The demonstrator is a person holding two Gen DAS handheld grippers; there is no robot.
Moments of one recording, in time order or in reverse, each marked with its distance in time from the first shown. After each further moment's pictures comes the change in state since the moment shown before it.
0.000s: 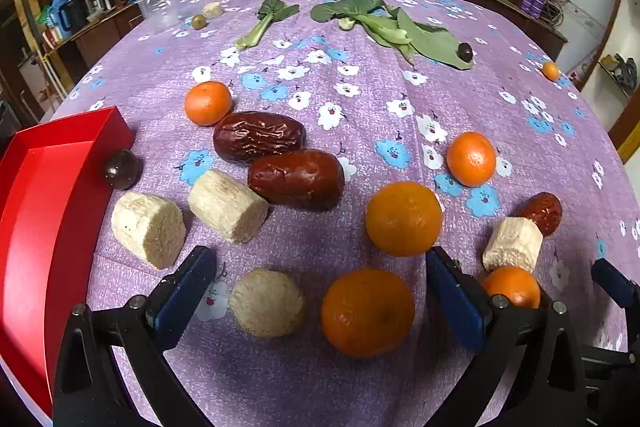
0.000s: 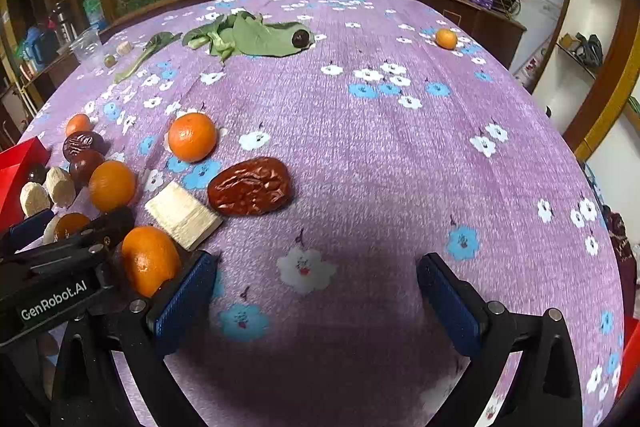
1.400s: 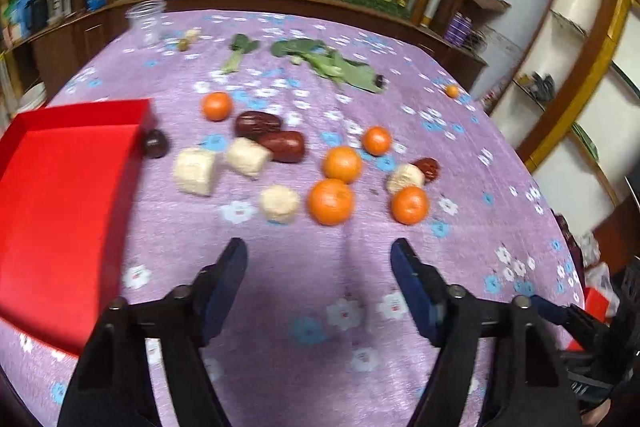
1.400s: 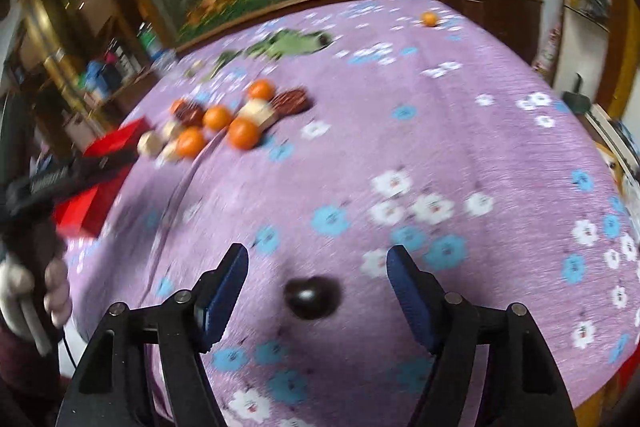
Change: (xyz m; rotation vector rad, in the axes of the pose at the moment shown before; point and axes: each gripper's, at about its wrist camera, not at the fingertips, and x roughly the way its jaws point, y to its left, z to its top) left arm -0.103 0.039 -0.050 0.034 -0.076 -0.310; right arm -0.102 -0.054 -0.115 0.035 -0.064 0.294
